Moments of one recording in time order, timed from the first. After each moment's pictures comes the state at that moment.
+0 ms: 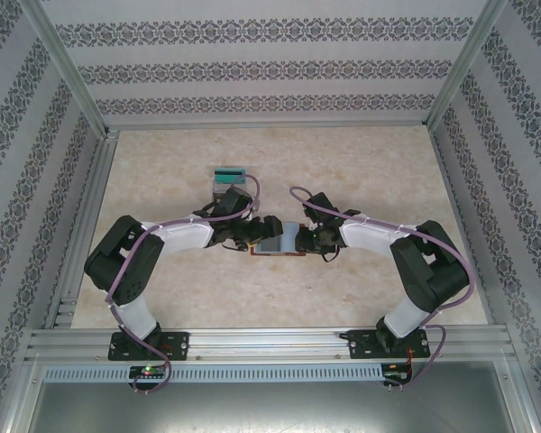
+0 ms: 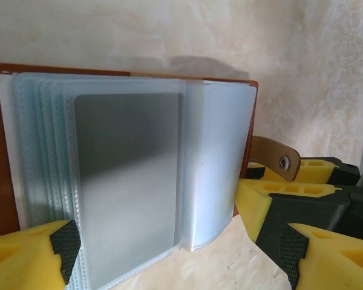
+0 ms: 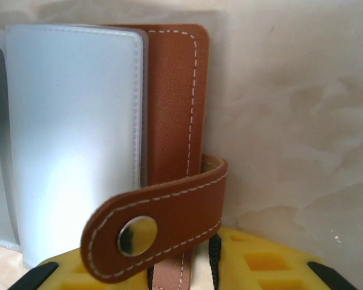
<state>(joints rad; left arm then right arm) -0.59 1.74 0.93 -0.07 0.43 -0.87 0.54 1.63 0.83 -0.39 -0.16 0.58</state>
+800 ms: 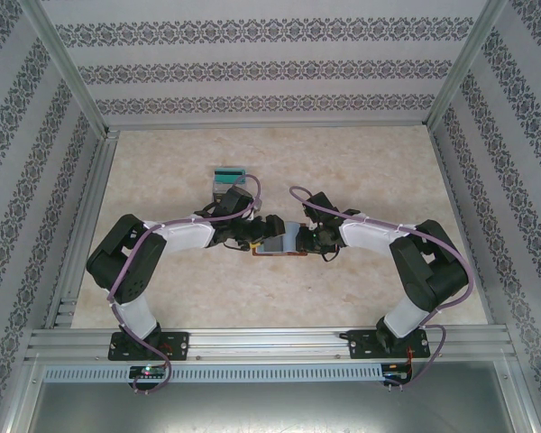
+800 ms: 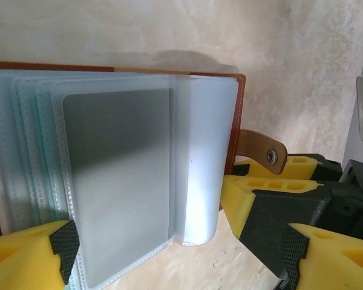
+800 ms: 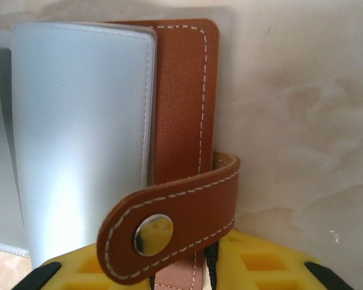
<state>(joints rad) -0.59 1.76 0.93 -0.03 0.47 -0.90 0.54 1.64 0.84 -0.40 -0.16 0.58</state>
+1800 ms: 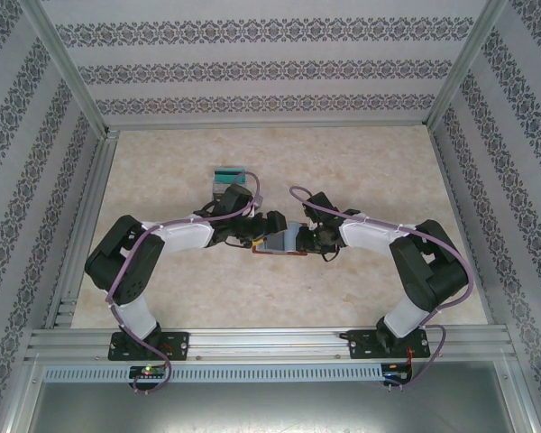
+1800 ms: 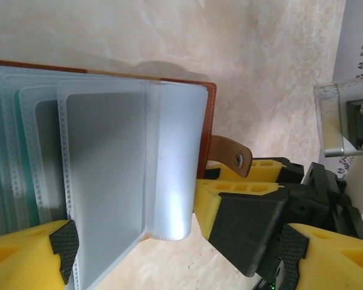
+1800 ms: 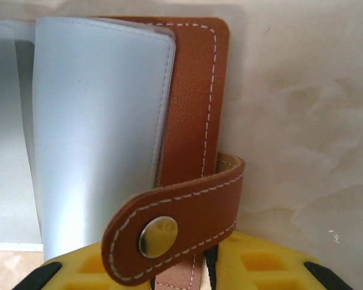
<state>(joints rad) -0.59 1.74 0.93 0.02 0.50 -0.94 0.54 1.64 0.84 -0.40 -0.16 0.58</state>
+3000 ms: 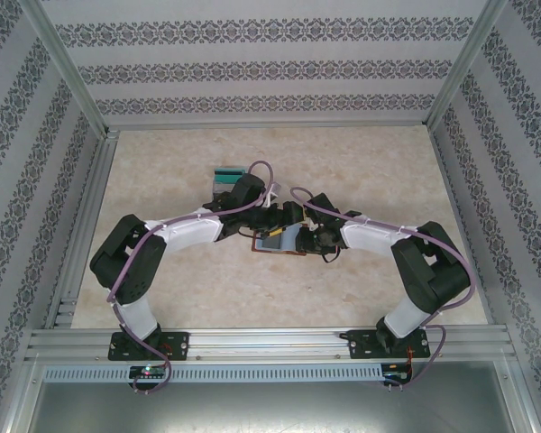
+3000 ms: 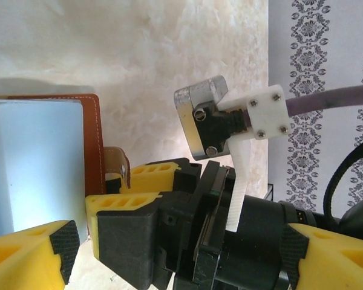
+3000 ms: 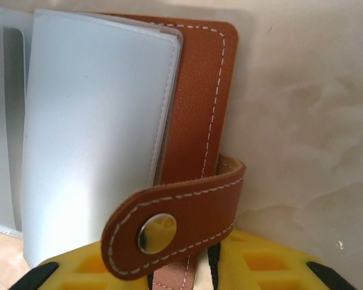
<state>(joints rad) -0.65 1.76 1.07 0.03 0.54 -0.95 0.54 1.62 0.81 -0.37 -0.16 0.58</state>
